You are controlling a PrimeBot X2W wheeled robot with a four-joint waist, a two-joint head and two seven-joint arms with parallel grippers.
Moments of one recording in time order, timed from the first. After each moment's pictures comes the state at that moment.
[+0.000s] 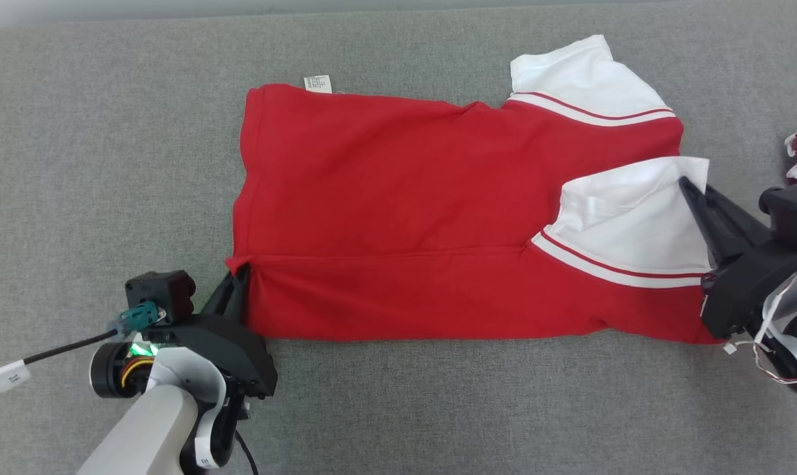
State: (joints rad) left arm -0.50 0.35 -0.55 0.32 -0.78 0.21 0.02; right arm -0.50 -0.61 0.34 0.21 0.43 0.13 0.13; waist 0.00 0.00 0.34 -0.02
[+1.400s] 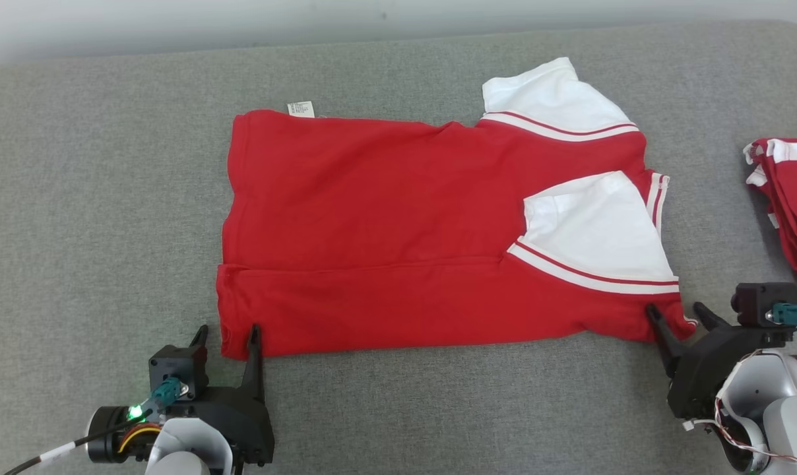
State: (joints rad) left arm -0.38 0.38 -0.64 0.37 -0.68 0.32 -0.05; right arm -0.28 -0.26 -0.01 0.32 0.30 0.13 0.35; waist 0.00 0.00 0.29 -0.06
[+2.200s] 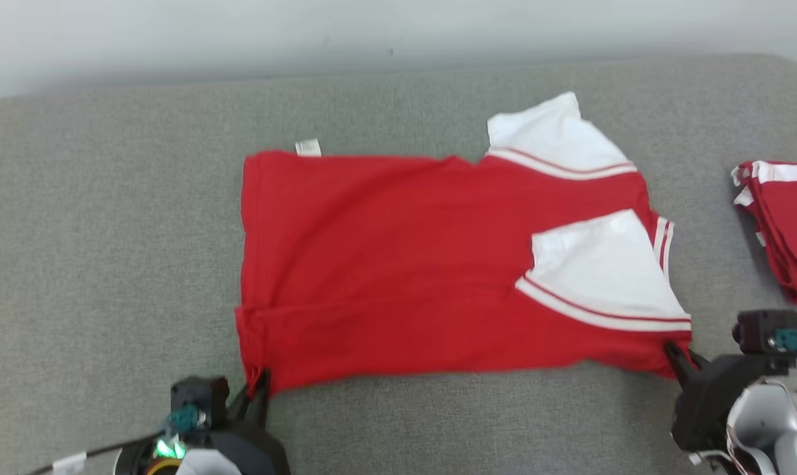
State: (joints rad) left arm -0.33 0.37 -0.67 0.36 -0.74 0.24 0.00; right arm -0.19 -0.23 -0.06 0.23 0.32 0.13 0.49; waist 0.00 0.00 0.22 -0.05
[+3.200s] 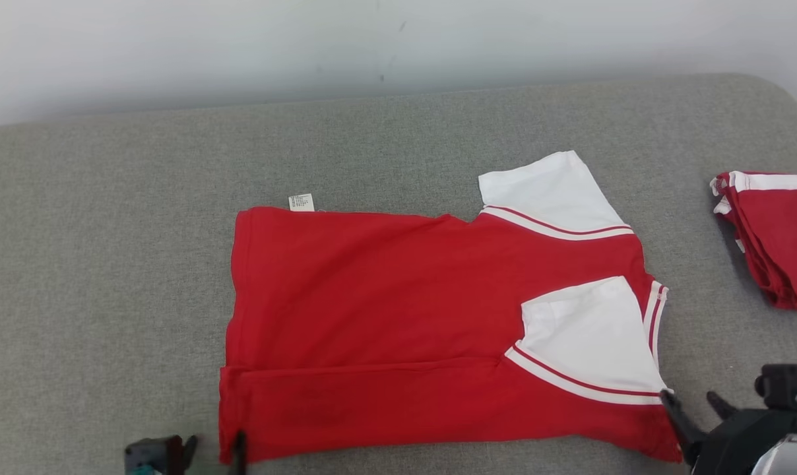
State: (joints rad) left arm -0.12 0.46 -0.63 0.19 -0.80 0.38 0.02; right arm 0.05 -0.17 -0.13 -0.02 0.33 0.13 0.58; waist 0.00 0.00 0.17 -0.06
